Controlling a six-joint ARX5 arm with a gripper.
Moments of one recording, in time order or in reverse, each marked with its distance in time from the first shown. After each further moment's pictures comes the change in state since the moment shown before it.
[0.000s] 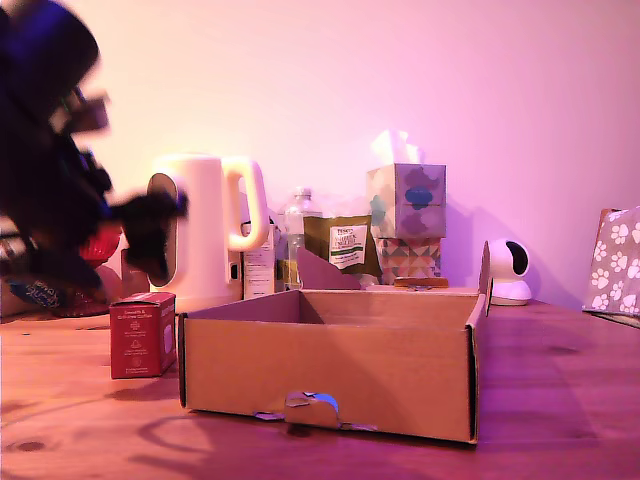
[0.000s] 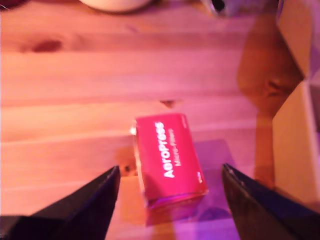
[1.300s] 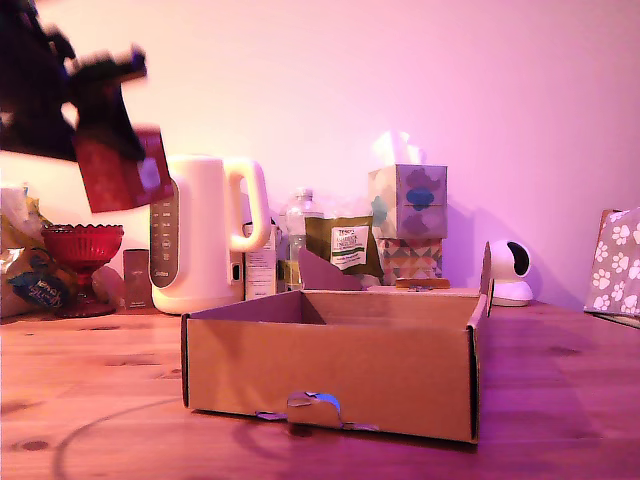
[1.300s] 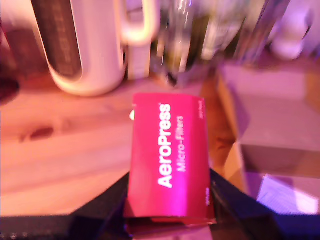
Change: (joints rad) arm 0.082 -0.373 0.069 -0.237 0.213 0.139
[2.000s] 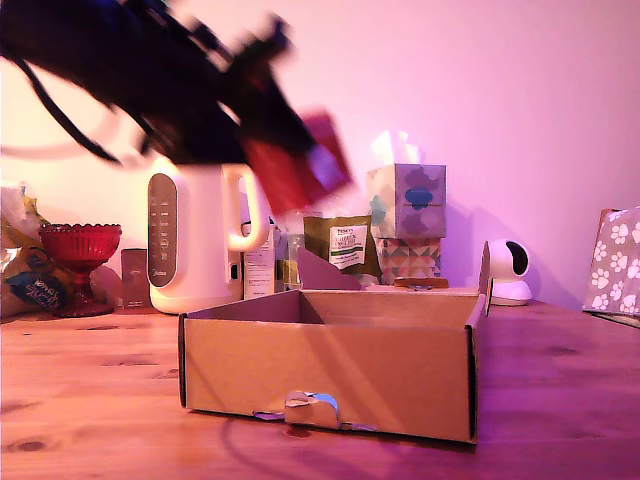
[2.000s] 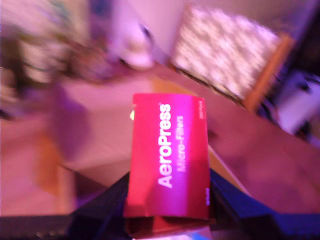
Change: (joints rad) arm -0.328 0.250 0.000 0.345 0.138 0.008
